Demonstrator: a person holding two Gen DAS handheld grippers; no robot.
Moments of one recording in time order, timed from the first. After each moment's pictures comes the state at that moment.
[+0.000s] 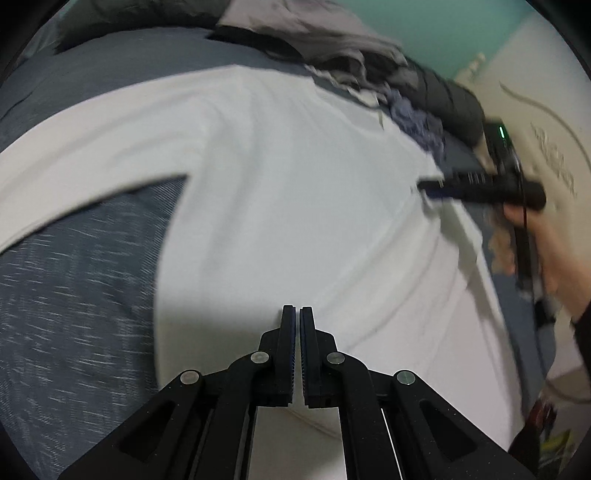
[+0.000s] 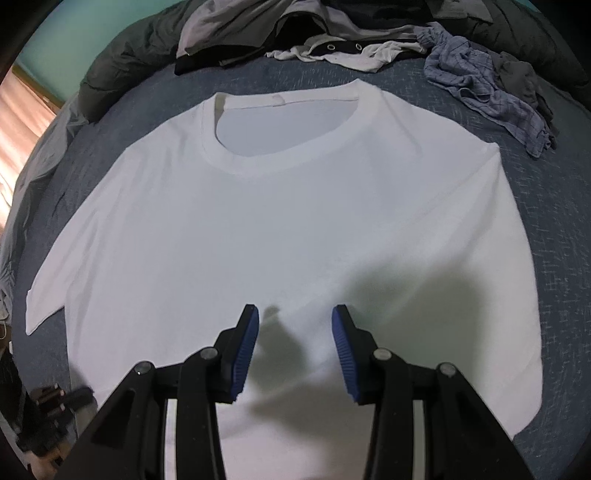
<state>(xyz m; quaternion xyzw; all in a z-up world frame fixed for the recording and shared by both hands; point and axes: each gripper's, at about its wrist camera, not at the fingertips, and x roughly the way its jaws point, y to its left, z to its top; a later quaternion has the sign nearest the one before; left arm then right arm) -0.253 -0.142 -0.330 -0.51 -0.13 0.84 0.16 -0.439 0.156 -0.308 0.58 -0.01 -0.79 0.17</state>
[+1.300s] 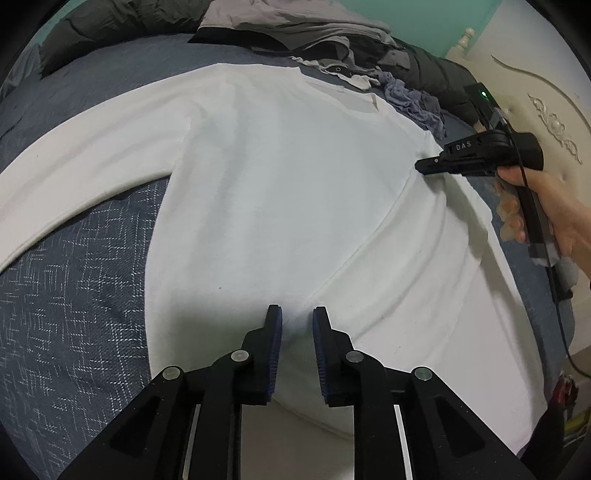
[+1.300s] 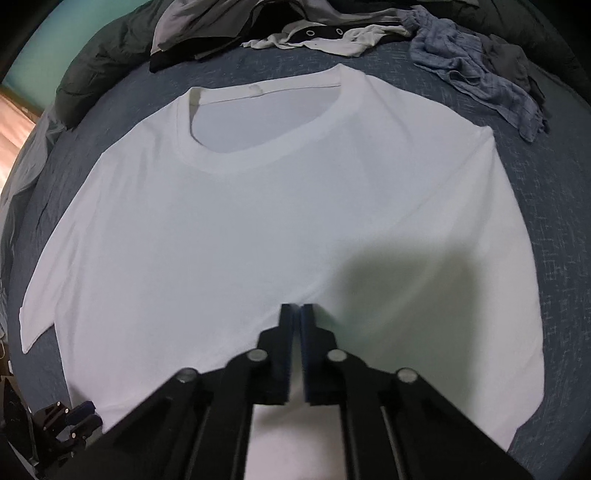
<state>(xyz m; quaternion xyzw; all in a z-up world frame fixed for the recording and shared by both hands) -0.241 -0.128 -0.329 -0.51 -0.09 0.84 0.16 -0.447 0.154 -0.311 0.60 -0.02 -0.79 0.14</state>
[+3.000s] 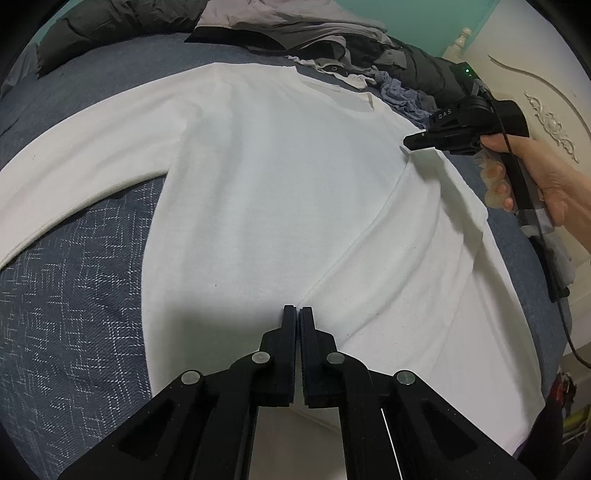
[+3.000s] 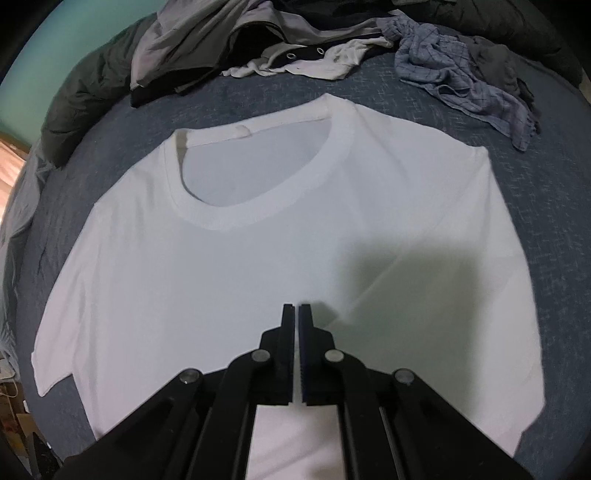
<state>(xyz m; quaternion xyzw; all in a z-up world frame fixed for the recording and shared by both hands) -0.239 -0.127 -0.331 -0.51 -0.10 0.84 0.16 -0.476 0.151 -0.290 0.58 -0.08 -0.80 0.12</state>
